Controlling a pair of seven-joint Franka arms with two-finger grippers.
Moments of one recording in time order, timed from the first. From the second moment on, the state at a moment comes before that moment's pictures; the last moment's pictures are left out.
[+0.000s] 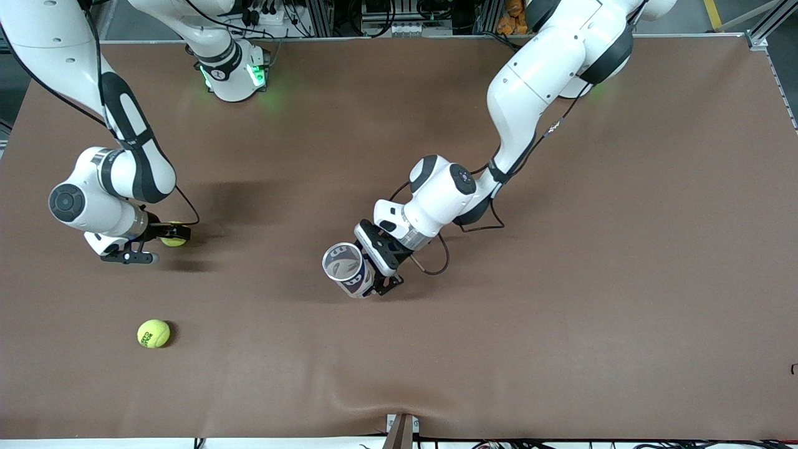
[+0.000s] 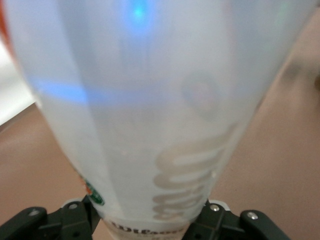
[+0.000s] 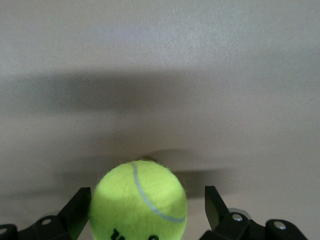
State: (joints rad) left arm -0.56 1.02 -0.35 -1.30 -0.38 3.15 0.72; right arm -0.04 0.43 -0.13 -2.16 0.02 2.45 -0.12
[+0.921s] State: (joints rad) left arm -0.57 1.13 -0.36 -1.34 -0.38 3.31 0.72; right arm -0.04 0.43 -0.13 -2.15 0.02 2.45 -0.12
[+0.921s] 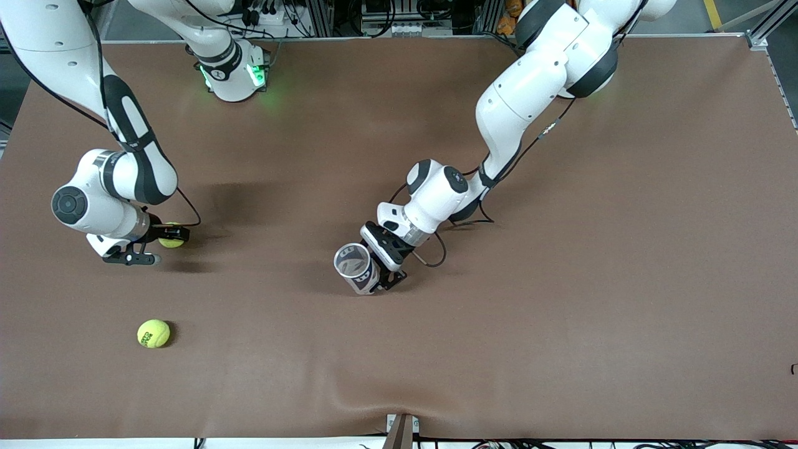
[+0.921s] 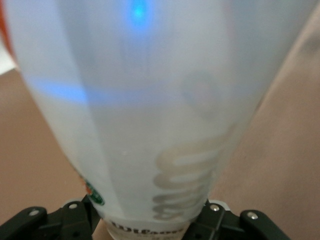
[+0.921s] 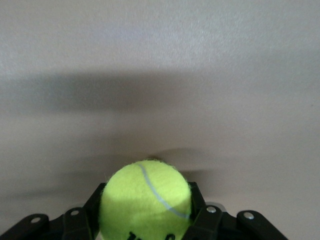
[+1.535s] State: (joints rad) left arm -0.57 1.14 -0.36 -1.34 -0.38 3.33 0.72; right arm -0.04 0.33 -0.10 -1.87 0.02 2.06 -0.12
